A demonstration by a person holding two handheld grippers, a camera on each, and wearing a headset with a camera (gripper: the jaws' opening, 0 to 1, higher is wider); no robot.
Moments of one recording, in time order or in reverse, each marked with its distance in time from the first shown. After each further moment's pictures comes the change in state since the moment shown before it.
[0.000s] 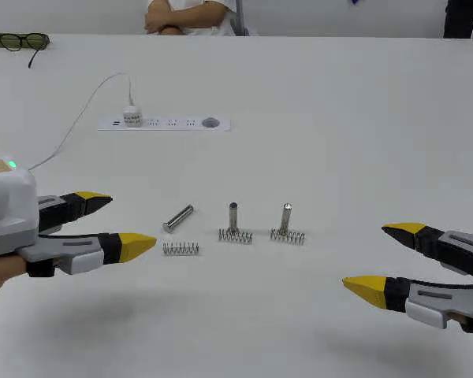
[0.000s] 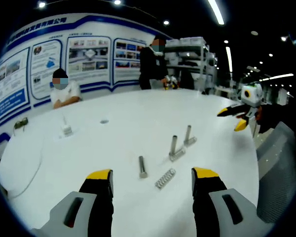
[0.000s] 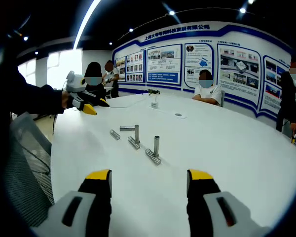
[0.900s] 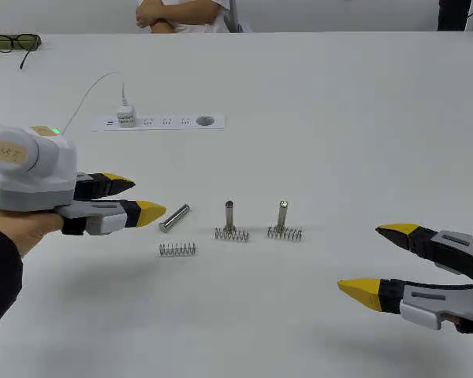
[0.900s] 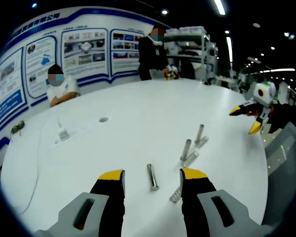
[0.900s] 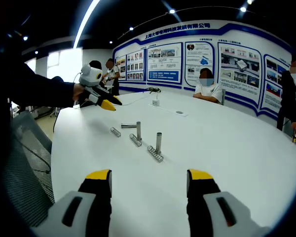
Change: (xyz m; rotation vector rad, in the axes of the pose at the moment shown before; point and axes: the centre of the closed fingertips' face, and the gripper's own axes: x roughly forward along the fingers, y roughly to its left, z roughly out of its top) left arm 0.044 0.020 0.011 0.029 0.105 -0.001; right arm 0.001 0.008 -0.004 0.002 0.013 0.004
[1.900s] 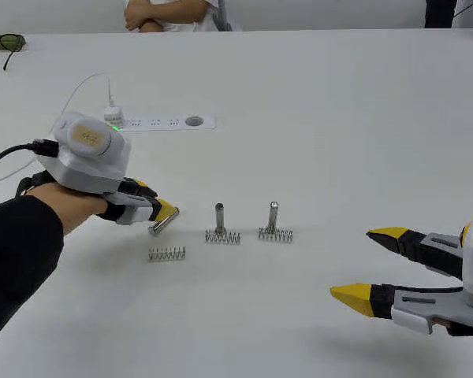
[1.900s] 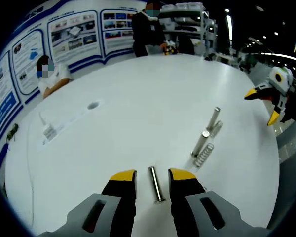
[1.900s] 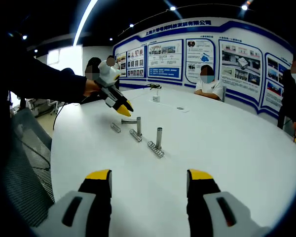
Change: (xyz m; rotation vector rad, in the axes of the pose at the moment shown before) left arm 0.058 0.001 -0.014 0.064 0.220 0.004; right arm 0.001 -0.002 -0.010 0.002 0.031 0.004
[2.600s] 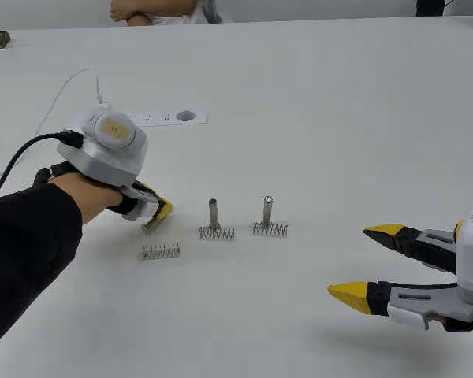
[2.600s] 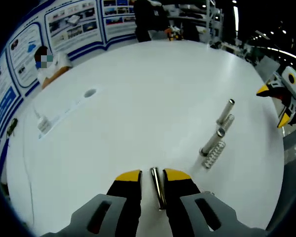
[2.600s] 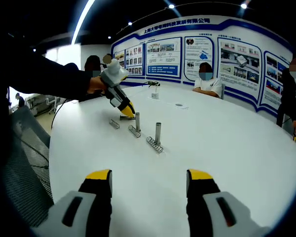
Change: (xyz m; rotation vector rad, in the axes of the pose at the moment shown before) left arm 0.023 0.003 -0.010 -0.029 0.134 0.026; right arm 0.000 -0.004 -0.010 0.004 0.019 -0.014
